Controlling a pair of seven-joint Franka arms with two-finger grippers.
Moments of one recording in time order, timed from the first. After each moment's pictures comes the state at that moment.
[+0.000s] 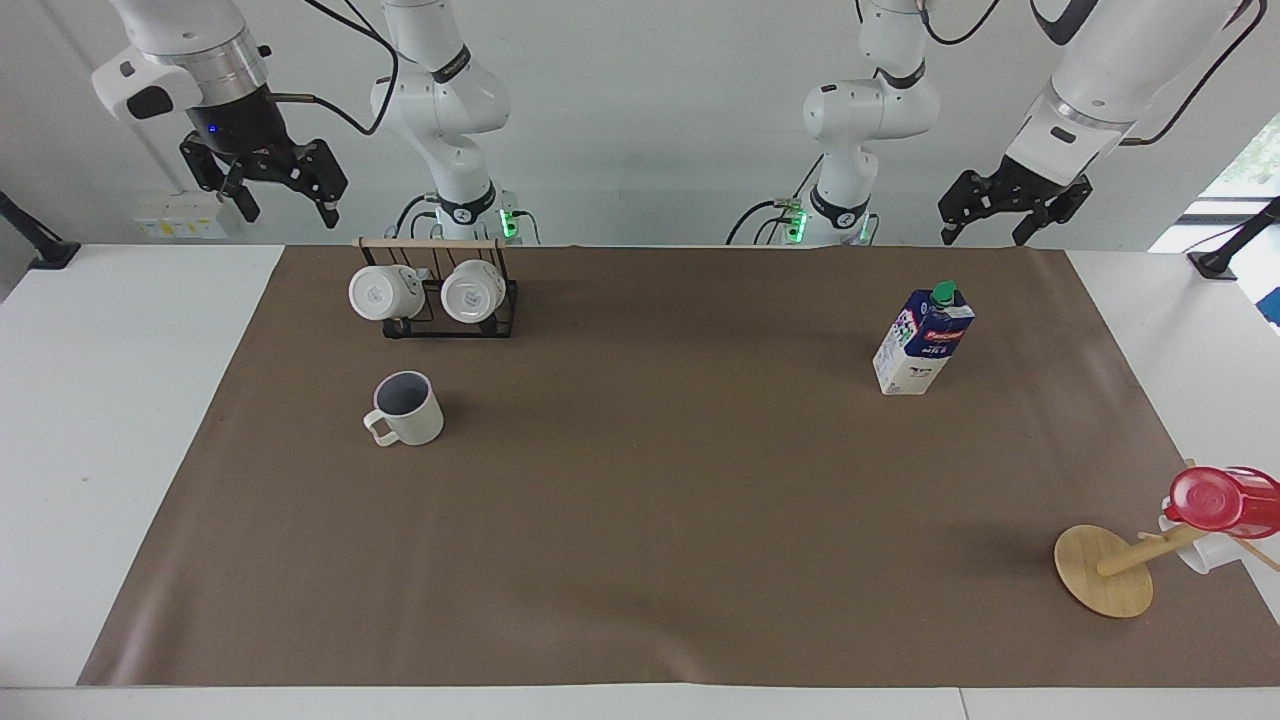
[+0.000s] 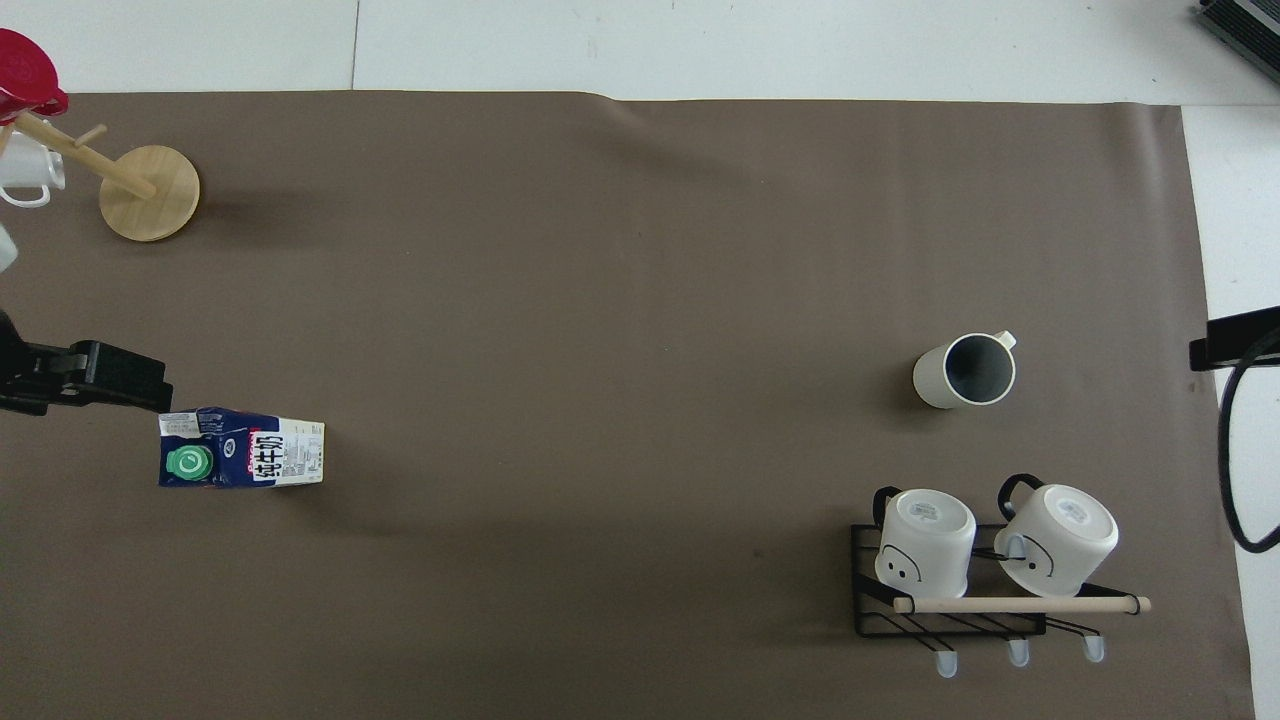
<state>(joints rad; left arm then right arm) 0.02 -0.09 -0.11 -1.62 -0.04 1.43 -0.04 0.03 -0.07 -0.09 -1.51 -0.03 1.45 0.04</state>
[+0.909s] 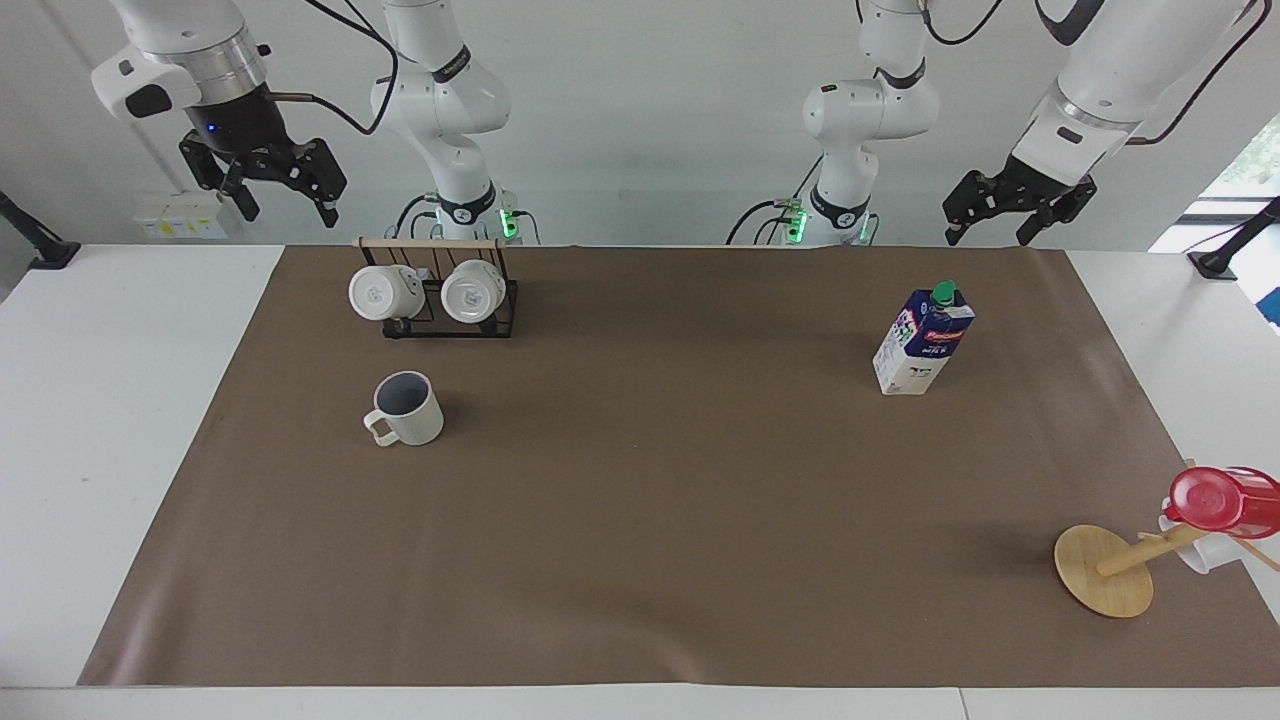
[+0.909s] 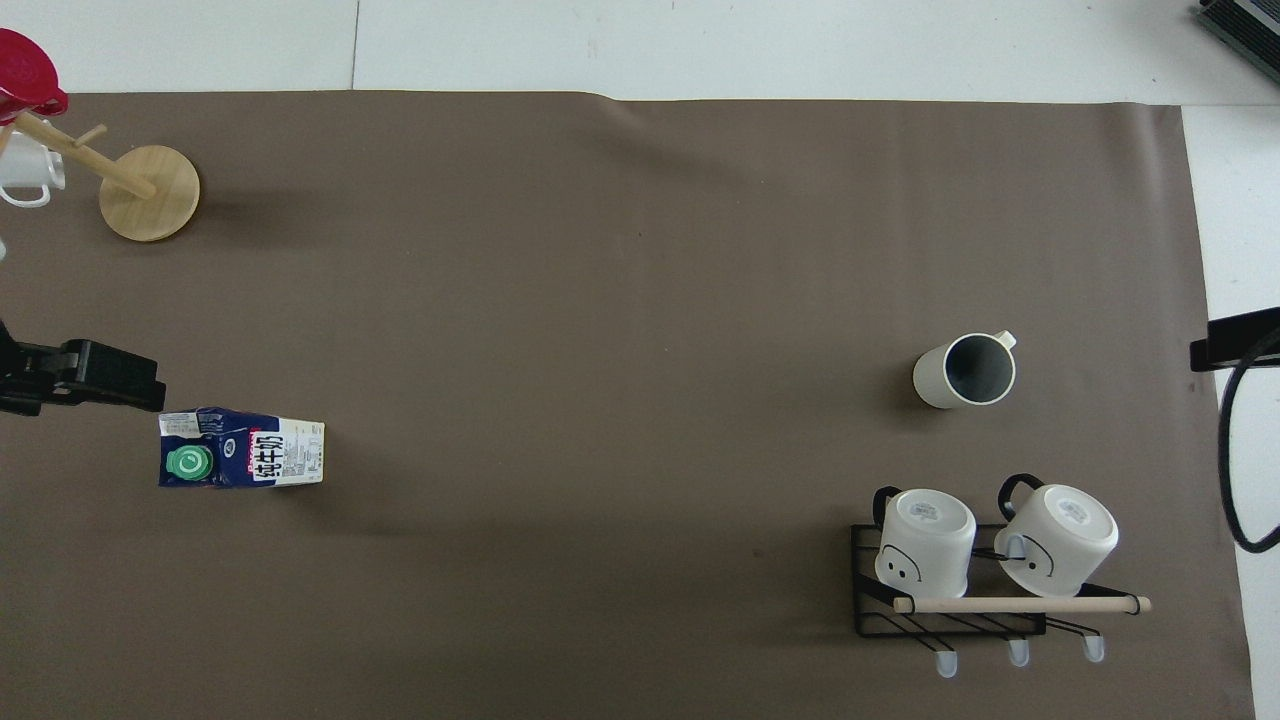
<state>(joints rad) 0.02 -0.09 -0.10 -1.62 -0.04 1.43 -0.04 0.03 -0.07 -0.09 -1.51 -0.03 1.45 0.05</state>
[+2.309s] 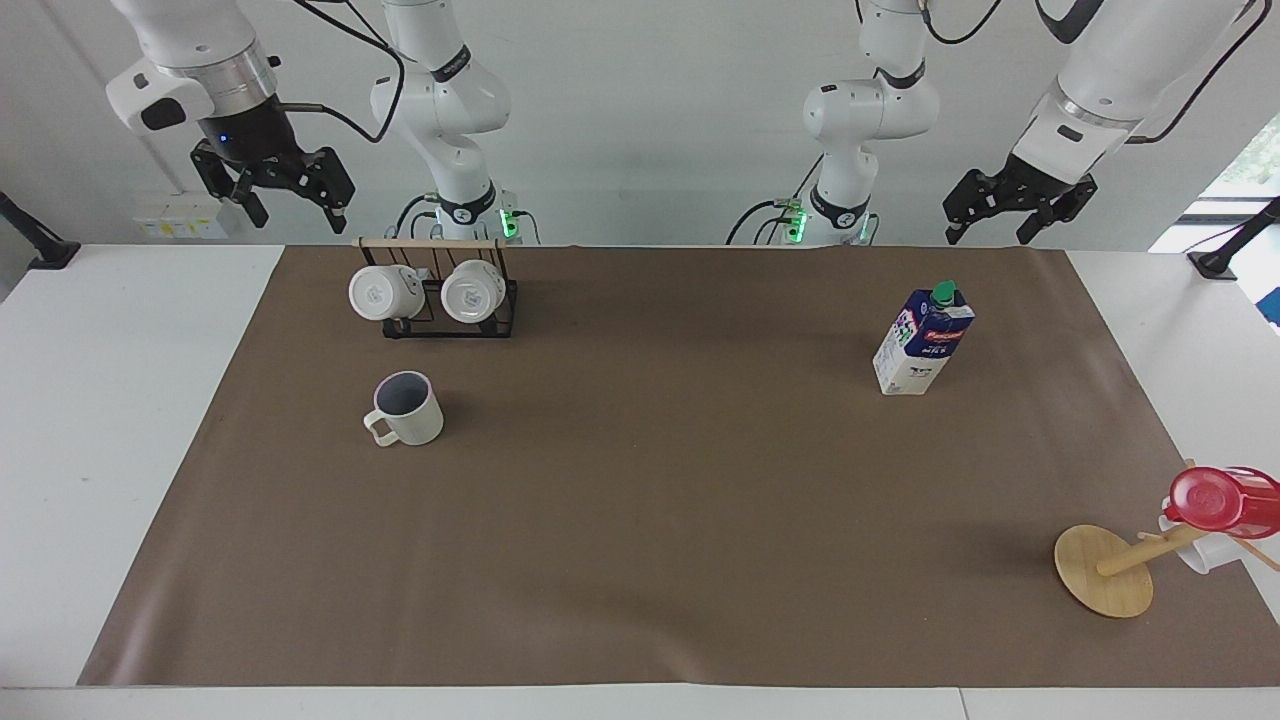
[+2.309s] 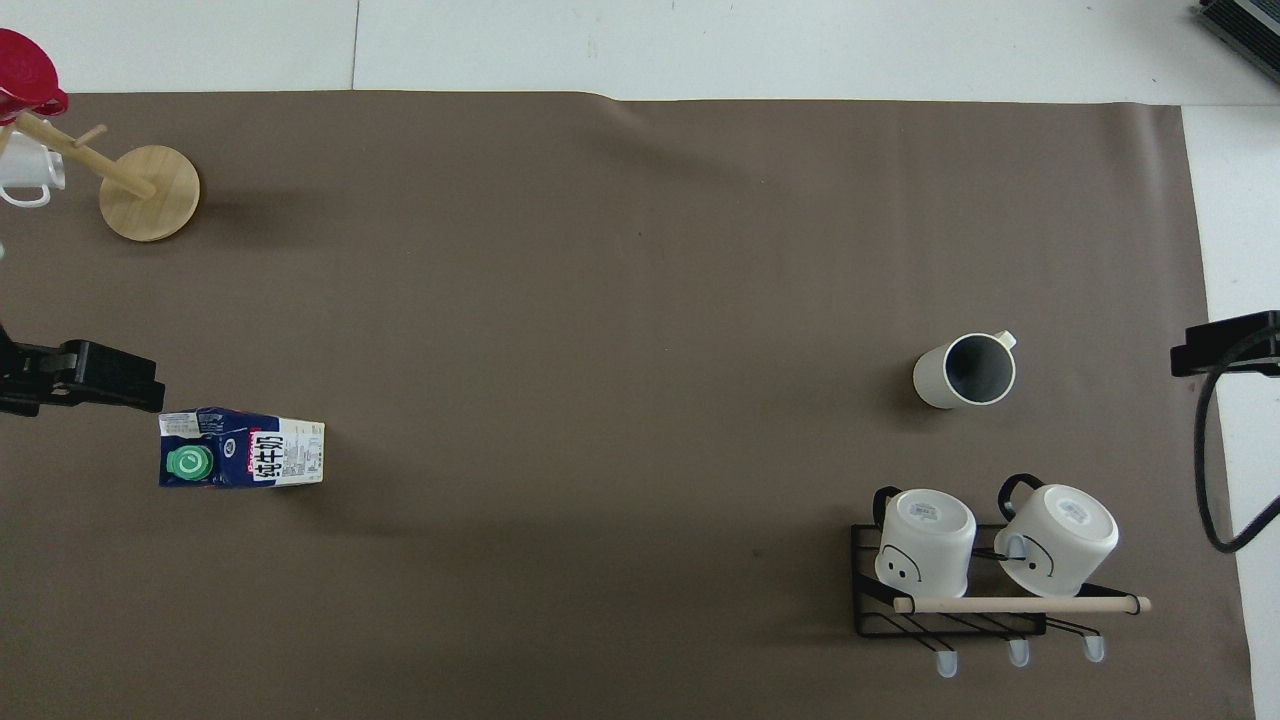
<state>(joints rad) 0.02 -0.09 -0.10 -1.62 -0.04 1.43 -0.05 0.04 -0.08 -0.08 -1.56 -0.03 1.48 0.05</state>
